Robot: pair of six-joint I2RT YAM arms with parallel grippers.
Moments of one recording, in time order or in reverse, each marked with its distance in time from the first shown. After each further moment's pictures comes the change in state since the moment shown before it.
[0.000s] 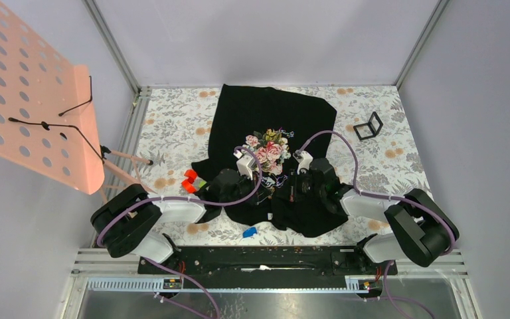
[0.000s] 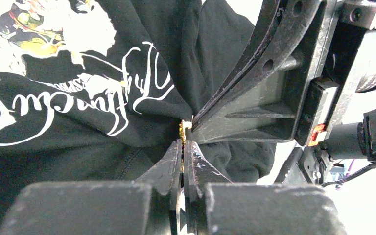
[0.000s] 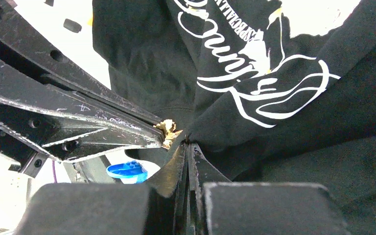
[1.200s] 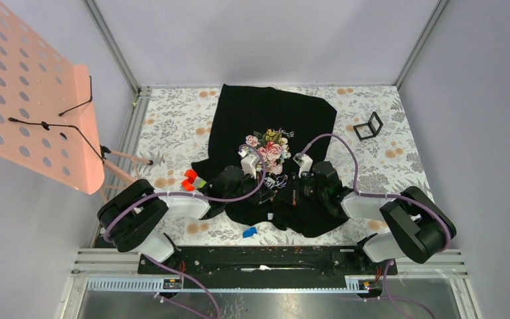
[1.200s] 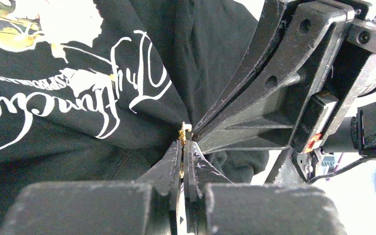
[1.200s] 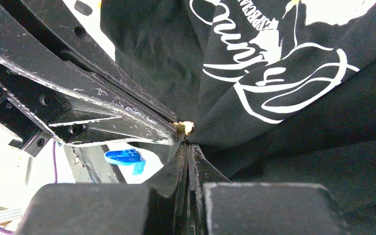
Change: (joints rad) left arm 0.006 0.061 0.051 -0.030 0.063 -0.041; right arm -0.020 0.021 -0.072 0.143 -0.103 -0.036
